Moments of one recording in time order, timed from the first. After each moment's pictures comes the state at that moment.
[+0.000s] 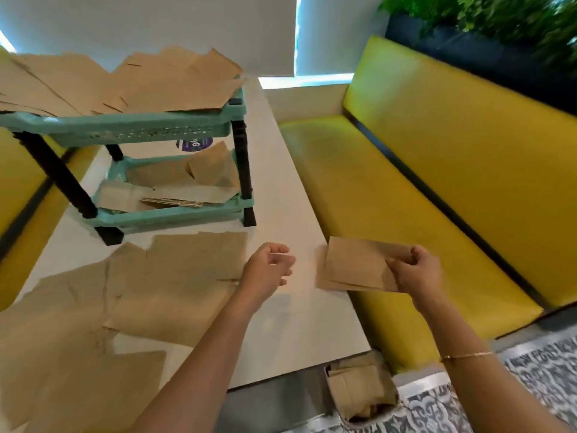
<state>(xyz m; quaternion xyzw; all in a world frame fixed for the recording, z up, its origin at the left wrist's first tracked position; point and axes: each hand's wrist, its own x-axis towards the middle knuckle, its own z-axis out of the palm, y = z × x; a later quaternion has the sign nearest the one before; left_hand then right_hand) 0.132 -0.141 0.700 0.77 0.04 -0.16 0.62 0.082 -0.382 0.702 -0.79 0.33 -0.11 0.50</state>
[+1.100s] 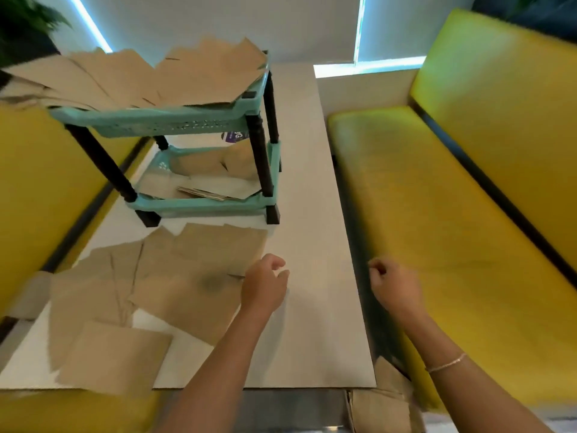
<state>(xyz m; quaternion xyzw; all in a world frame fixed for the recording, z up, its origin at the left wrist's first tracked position) 0.136 -0.154 0.670 0.91 0.13 -0.03 0.39 0.135 -0.369 0.659 -0.95 0.10 0.01 0.30</state>
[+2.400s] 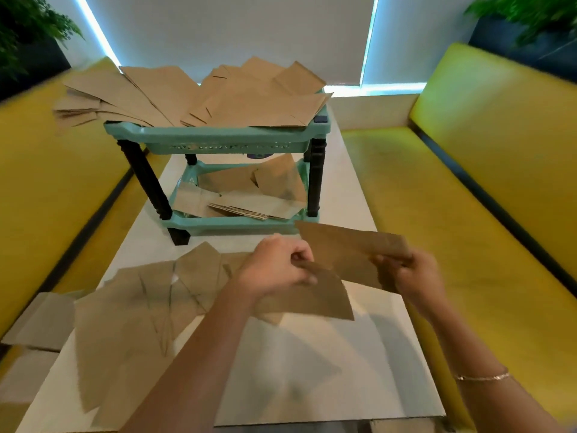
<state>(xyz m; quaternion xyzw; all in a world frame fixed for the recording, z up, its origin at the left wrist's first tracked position) 0.159 -0.064 0.779 0.93 -0.11 -0.12 0.32 0.152 -0.284 0.729 -0.83 0.14 -0.03 0.55</state>
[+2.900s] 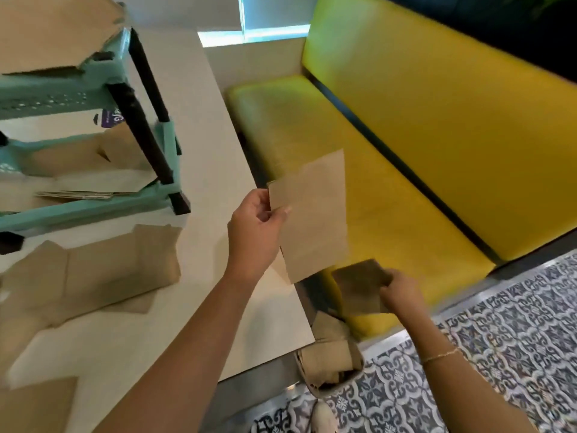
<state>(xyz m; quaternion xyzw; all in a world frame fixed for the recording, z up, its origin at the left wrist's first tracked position) 0.130 -0.248 0.740 0.77 -0.02 -0.04 0.63 0.041 -0.472 0.618 -0.90 0.35 0.12 0.23</state>
